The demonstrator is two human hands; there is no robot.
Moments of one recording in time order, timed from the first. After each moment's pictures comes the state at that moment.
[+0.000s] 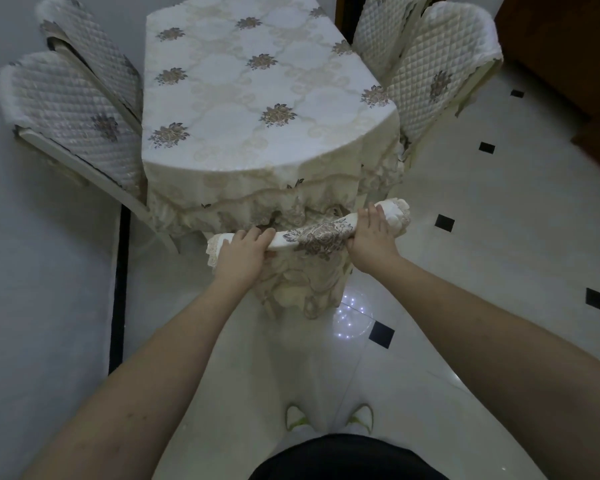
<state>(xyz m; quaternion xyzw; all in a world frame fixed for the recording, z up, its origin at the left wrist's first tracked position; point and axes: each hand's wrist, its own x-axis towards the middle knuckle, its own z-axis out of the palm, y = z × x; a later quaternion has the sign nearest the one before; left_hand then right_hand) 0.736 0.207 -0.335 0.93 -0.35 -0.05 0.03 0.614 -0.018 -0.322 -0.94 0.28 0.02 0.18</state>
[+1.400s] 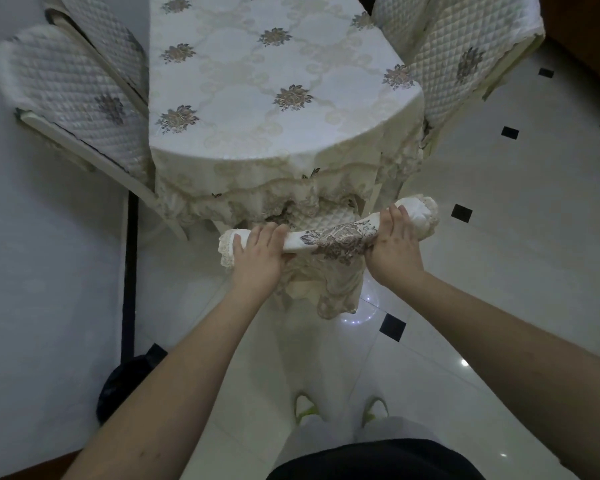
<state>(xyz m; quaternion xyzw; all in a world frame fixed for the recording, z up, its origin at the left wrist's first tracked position) 0.732 0.212 -0.351 0.93 -0.33 -0.03 0.13 0.617 -0.008 -0.340 -0.95 0.27 -0.02 0.13</state>
